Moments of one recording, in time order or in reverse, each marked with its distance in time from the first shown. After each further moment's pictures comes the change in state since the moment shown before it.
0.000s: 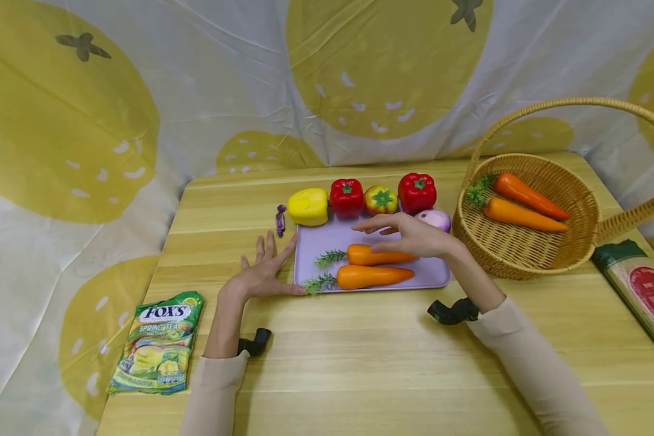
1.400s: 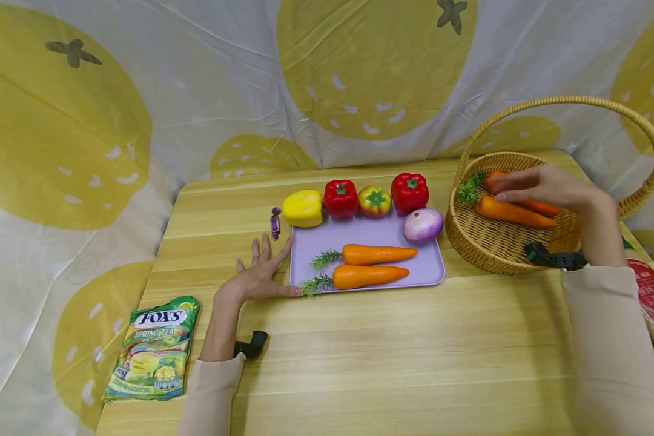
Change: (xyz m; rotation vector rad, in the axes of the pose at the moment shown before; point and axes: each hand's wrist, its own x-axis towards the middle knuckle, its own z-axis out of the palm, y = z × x) left_hand 0.001 0.000 -0.001 0.001 0.001 0.006; right_hand -0.158 0.056 -0.169 -0.270 0.236 0.528
